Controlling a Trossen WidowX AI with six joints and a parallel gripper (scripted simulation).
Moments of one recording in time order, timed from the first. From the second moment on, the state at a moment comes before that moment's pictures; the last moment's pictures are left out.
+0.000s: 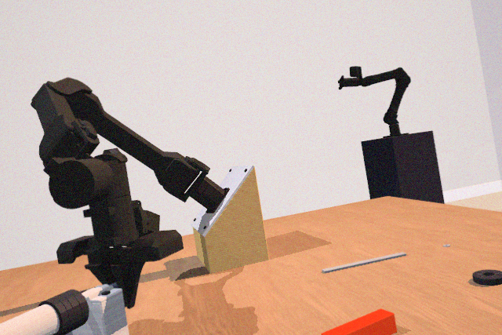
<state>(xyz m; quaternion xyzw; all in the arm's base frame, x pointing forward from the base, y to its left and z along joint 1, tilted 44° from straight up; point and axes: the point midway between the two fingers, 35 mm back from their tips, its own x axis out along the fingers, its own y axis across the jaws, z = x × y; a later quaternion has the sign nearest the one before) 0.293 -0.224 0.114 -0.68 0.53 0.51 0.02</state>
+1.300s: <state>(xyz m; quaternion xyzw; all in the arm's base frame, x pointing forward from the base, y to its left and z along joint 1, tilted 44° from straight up) 0.297 -0.228 0.118 -0.68 0.53 0.51 0.02</state>
